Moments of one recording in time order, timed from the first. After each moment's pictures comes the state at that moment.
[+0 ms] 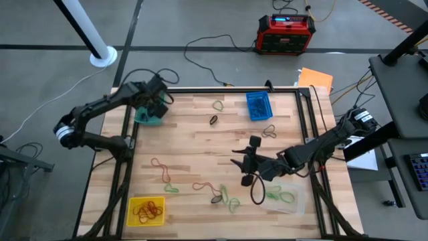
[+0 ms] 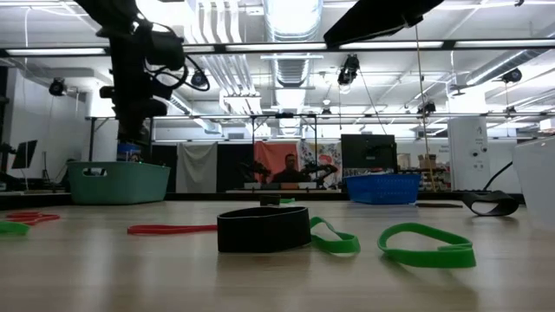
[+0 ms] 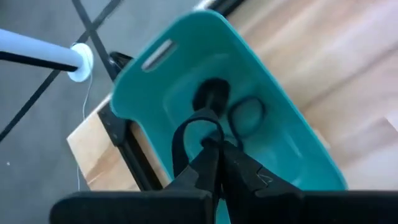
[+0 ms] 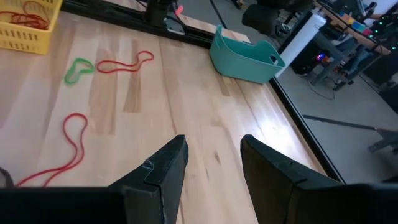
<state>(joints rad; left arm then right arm) 0.75 1.27 0.99 -0.97 -0.46 -0.07 0.43 1.46 0.93 -0.01 0.73 -0.03</state>
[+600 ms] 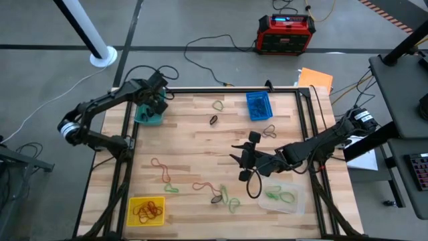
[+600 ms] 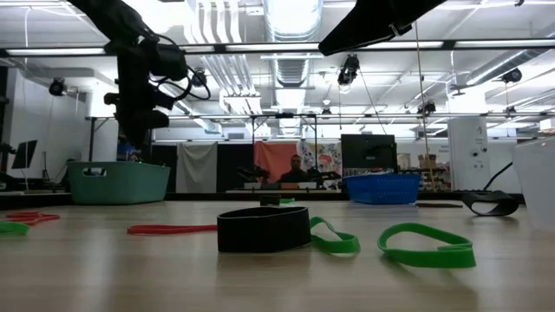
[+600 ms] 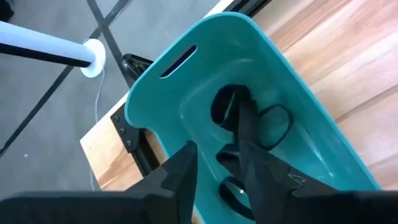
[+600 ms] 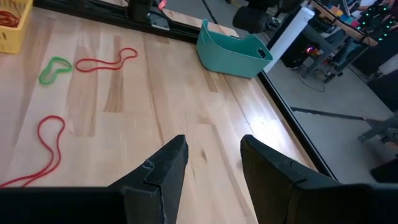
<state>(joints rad) 0.82 1.34 0.99 -0.90 -0.49 -0.01 0.38 1.46 0.93 -0.01 0.73 -0.03</state>
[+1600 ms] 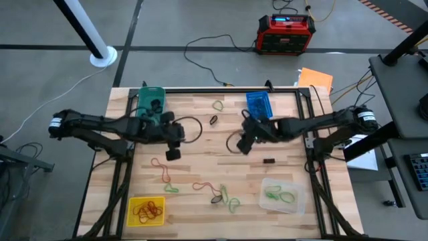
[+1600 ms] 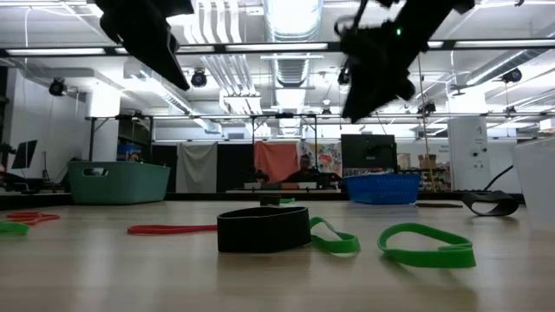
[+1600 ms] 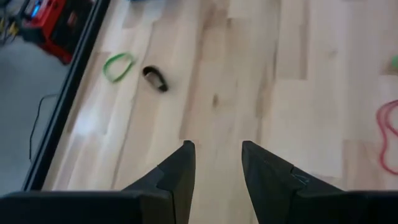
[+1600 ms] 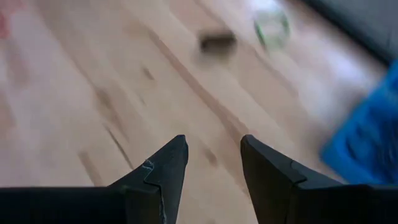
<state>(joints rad) -0.09 1.17 0.98 -0.74 -0.37 -0.09 -0.01 1.43 1.00 -0.52 0.37 0.54</state>
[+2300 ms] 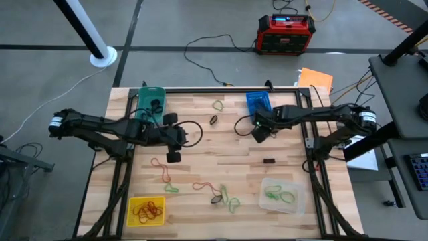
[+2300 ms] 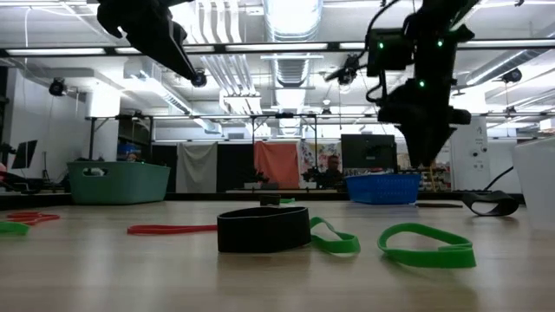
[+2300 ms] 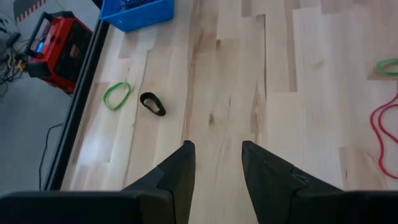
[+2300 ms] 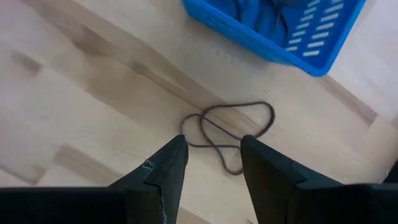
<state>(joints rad) -0.12 1.18 0.98 -0.67 -0.38 0.01 -0.28 1.43 0.90 -0.88 0.23 0.67</state>
